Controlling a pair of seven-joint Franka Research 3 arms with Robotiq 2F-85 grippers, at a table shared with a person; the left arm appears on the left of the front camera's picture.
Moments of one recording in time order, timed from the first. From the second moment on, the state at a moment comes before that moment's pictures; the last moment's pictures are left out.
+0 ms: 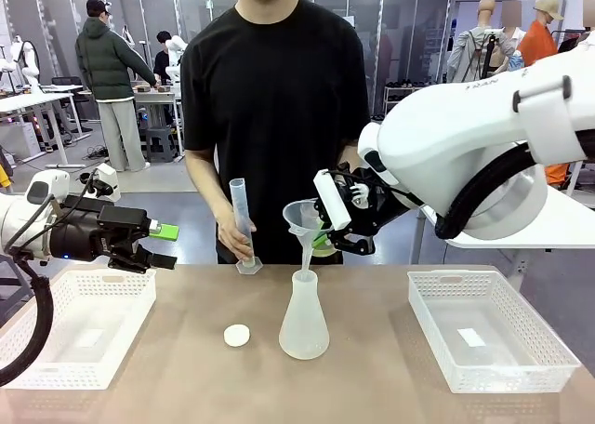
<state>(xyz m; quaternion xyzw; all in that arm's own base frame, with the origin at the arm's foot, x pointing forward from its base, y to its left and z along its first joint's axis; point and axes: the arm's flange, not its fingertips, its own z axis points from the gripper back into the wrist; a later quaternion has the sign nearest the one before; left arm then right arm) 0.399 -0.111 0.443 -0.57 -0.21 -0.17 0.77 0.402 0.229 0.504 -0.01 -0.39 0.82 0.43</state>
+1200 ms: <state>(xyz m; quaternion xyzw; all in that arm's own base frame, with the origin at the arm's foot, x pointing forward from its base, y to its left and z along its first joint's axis) 0.399 -0.111 0.443 -0.57 -0.21 -0.17 0.77 0.419 0.232 0.472 0.01 -0.37 0.81 0.45</state>
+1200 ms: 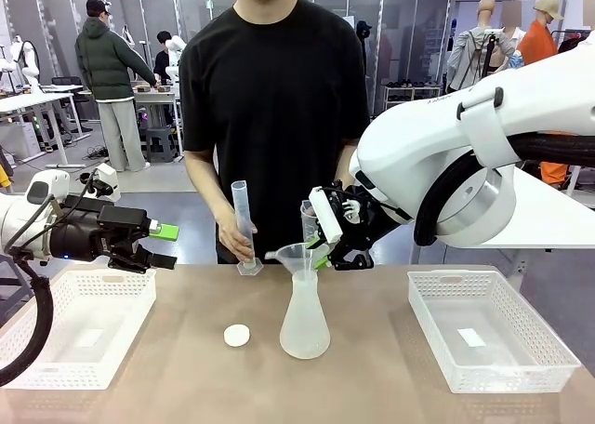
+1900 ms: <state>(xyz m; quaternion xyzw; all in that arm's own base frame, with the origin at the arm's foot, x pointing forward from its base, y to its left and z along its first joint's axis) 0.399 -0.111 0.443 -0.57 -0.21 -0.17 0.77 0.419 0.232 0.473 0.00 -0.37 0.81 0.45</state>
